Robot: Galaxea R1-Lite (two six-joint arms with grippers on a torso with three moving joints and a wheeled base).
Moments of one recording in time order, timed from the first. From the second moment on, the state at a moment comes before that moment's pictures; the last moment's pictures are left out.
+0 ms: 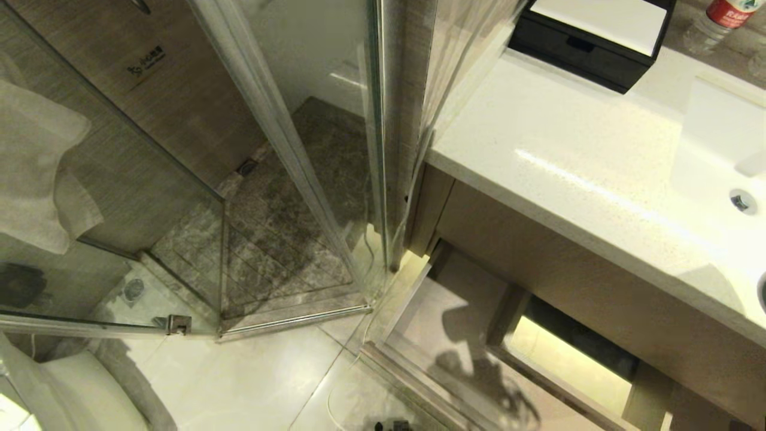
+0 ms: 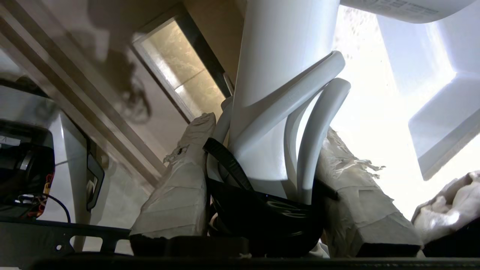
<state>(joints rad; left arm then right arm) 0.00 0.00 0.00 0.00 0.00 0.00 0.20 0.45 -0.63 0.57 -0.35 -0.46</state>
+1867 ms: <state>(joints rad) 0.00 0.00 0.00 0.00 0.00 0.00 0.20 0.36 -0.54 0.55 -0.36 -0.45</state>
